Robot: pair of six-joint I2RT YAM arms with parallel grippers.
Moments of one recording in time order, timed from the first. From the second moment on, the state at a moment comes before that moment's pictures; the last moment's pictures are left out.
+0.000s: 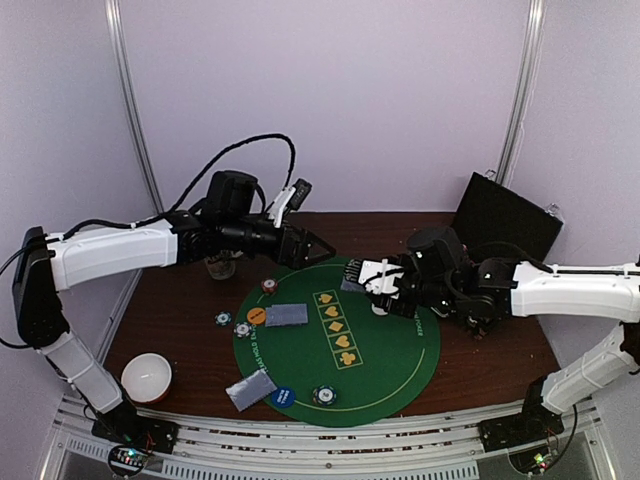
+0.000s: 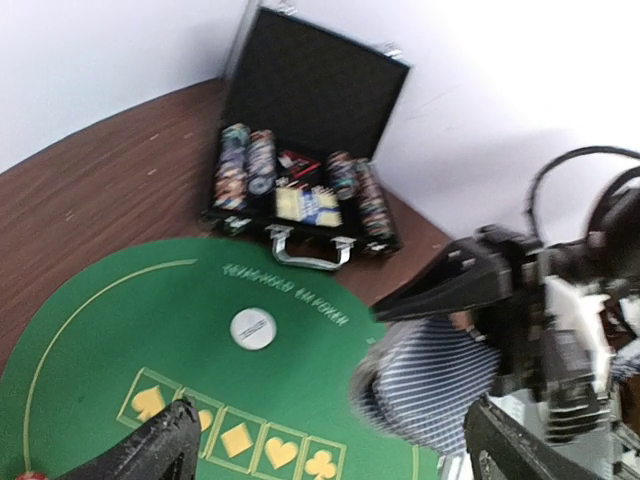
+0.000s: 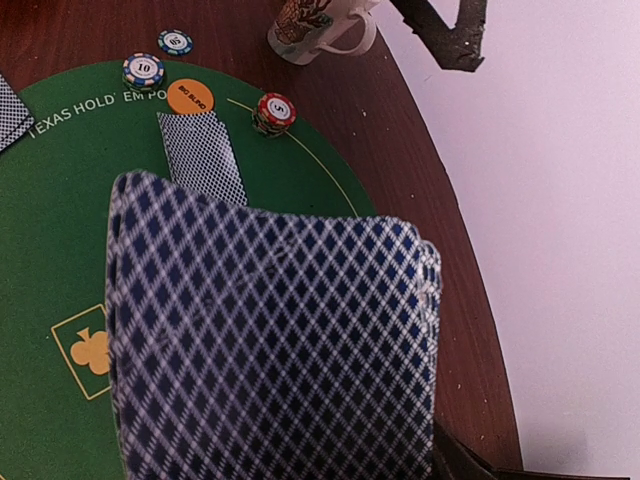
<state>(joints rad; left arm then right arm) -0.76 1.60 1.26 -0.09 0.49 -0.24 0.95 1.34 0.92 -0.17 0.23 -0.65</state>
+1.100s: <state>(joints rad) -0.75 1.71 1.22 0.02 0.66 -0.34 0.95 1.41 0.96 -0.11 0.19 -0.65</state>
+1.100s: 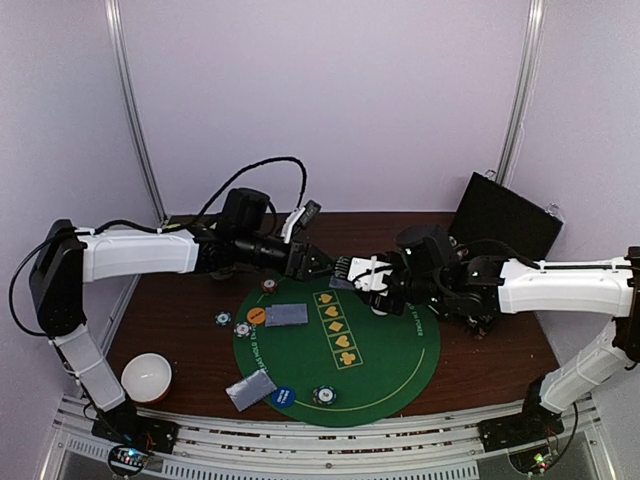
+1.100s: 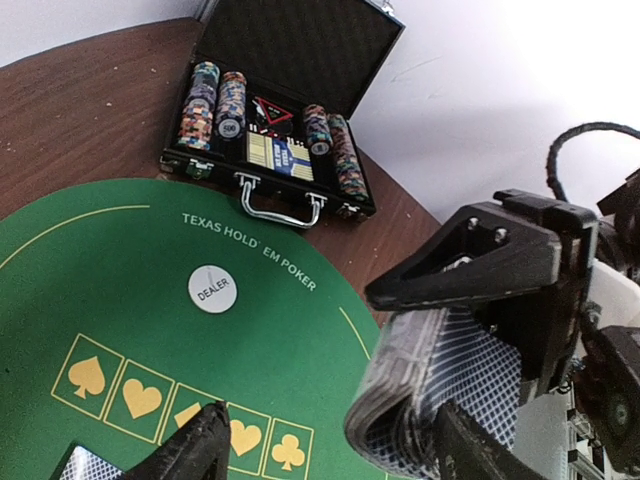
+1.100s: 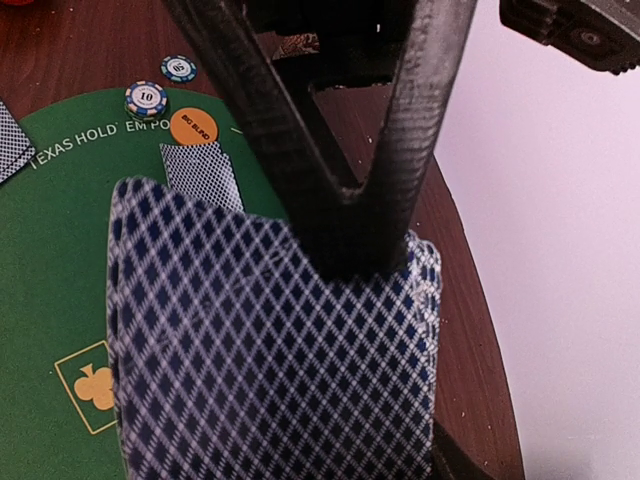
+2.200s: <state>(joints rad) -0.76 1.70 1.25 -0.08 0.64 -0.27 0.95 1.42 0.98 -0.11 0.19 -0.66</state>
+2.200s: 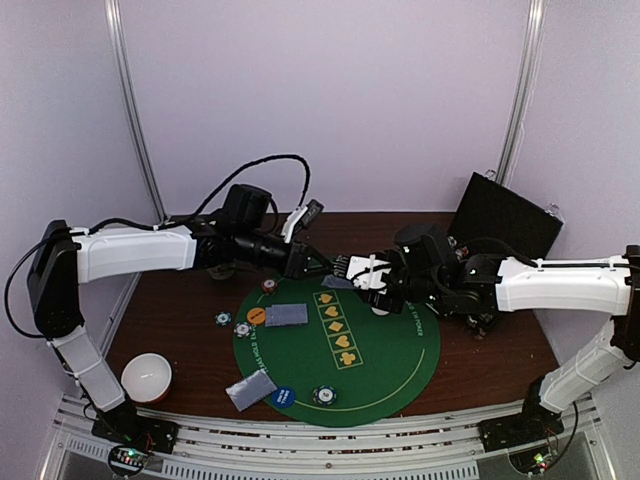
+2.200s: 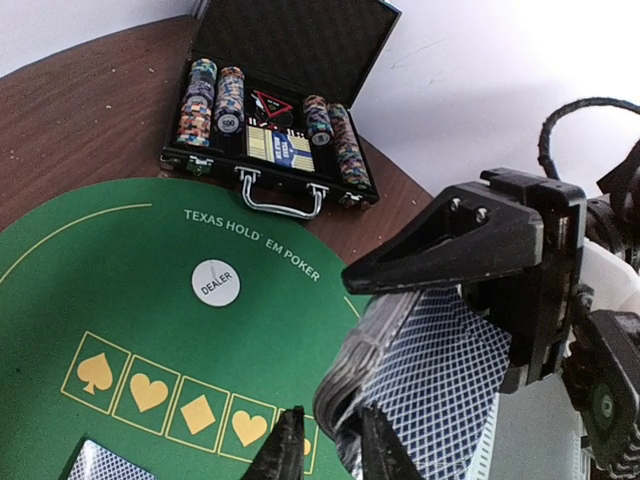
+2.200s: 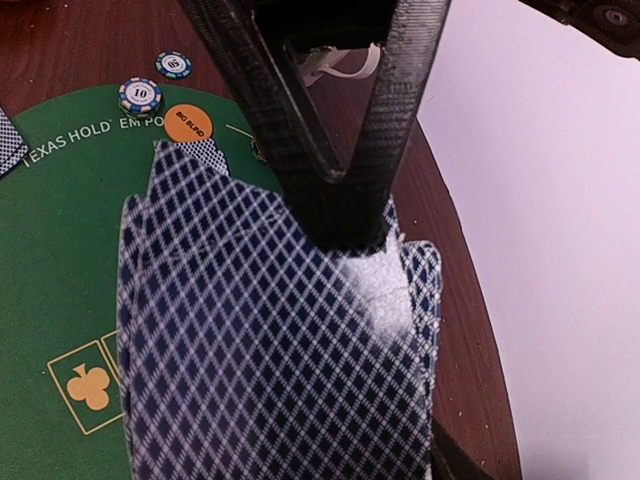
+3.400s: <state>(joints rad) -0.68 1.59 1.21 -0.04 0.75 -0.32 0.85 1.39 0.91 -0.10 0.19 -0.62</state>
